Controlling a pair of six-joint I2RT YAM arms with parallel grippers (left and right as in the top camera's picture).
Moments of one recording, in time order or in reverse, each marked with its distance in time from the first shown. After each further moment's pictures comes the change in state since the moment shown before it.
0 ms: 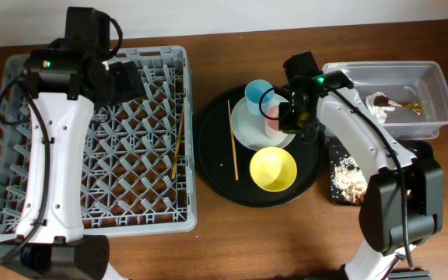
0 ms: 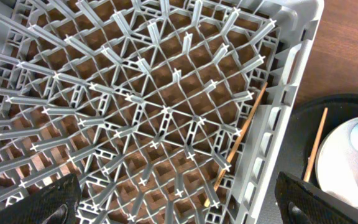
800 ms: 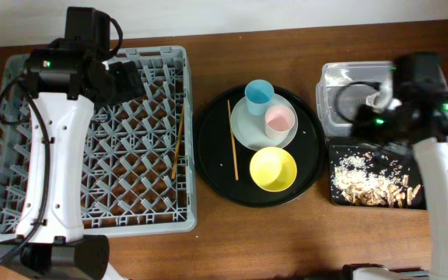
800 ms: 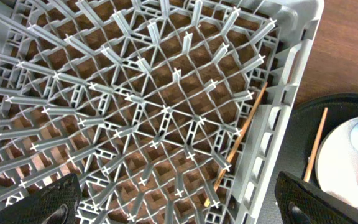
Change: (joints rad) left arm 0.000 0.000 0.000 -0.001 0.000 0.000; right arm -0.267 -0.444 0.093 -0.391 -0.114 -0.020
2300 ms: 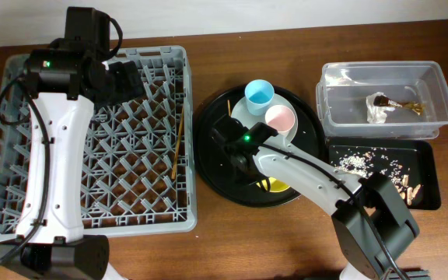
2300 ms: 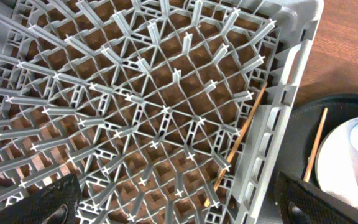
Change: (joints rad) left arm 0.000 0.000 0.000 0.001 0.000 0.000; right arm 0.716 0.413 -0.291 0.402 0.249 0.031
